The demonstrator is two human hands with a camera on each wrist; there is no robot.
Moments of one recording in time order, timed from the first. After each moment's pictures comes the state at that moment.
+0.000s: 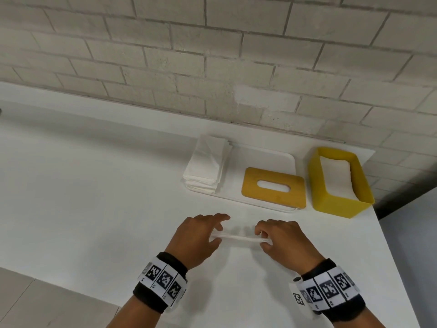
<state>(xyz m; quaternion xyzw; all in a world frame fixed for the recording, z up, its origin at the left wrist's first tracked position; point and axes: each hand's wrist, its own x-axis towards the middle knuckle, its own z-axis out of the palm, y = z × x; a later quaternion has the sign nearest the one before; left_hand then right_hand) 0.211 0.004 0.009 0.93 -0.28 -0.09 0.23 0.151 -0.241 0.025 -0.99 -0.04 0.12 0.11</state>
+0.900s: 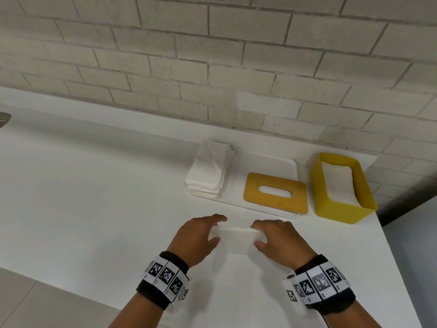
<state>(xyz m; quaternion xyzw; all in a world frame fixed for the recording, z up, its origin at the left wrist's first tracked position) 0.225 0.007 -0.006 0.92 -0.27 -0.08 0.26 0.172 -0.235 0.023 -0.98 -0.05 0.13 0.11</state>
